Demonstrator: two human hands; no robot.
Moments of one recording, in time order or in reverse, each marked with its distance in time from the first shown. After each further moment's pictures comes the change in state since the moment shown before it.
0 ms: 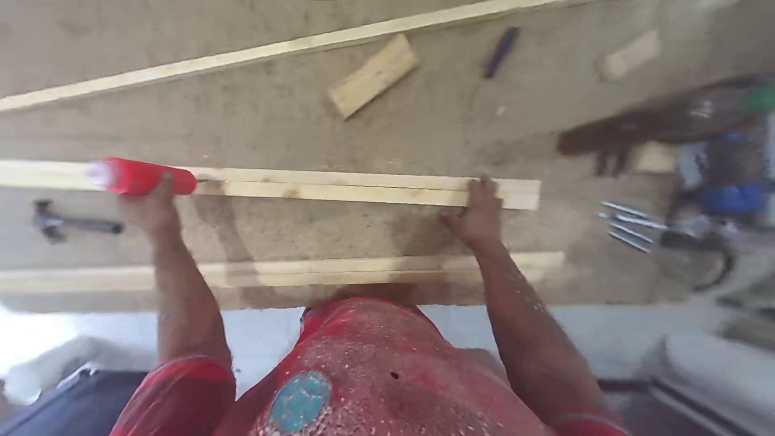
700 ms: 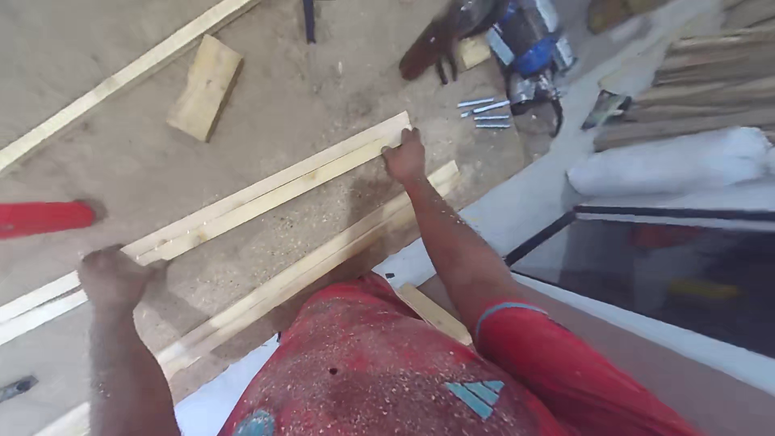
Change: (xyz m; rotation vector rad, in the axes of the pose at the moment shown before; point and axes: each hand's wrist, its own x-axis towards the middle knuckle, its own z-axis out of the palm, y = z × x) left_hand 0.010 -0.043 0.073 1.005 -0.855 0.440; right_hand -0.002 0.048 -0.025 0.275 0.183 0.620
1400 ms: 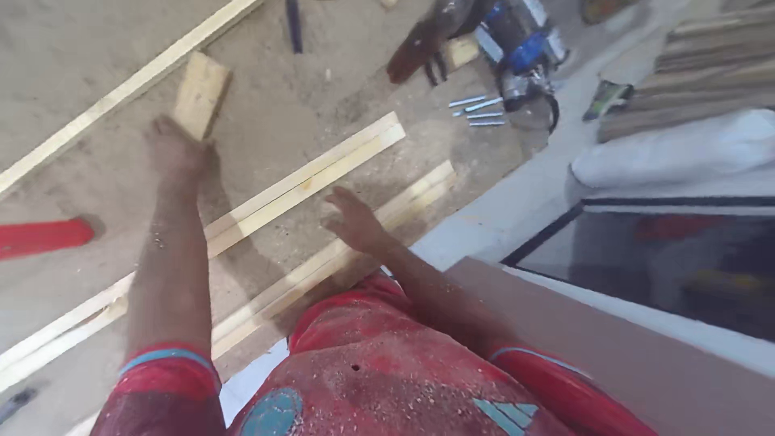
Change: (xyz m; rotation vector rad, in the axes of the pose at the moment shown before) left_hand 0.182 0.277 -0.020 -0.120 0.099 0.043; right_hand -0.159 -0.052 0.007 0.113 -0.386 -0.507
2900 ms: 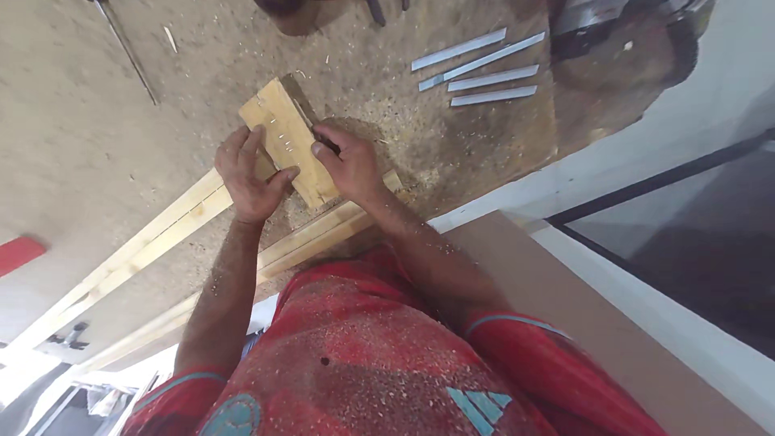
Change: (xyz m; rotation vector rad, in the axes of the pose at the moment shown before) left_hand -0.142 0.299 0.174 -0.221 0.054 0.501; right_hand 0.104 0.238 -0.140 0.578 0.105 0.063
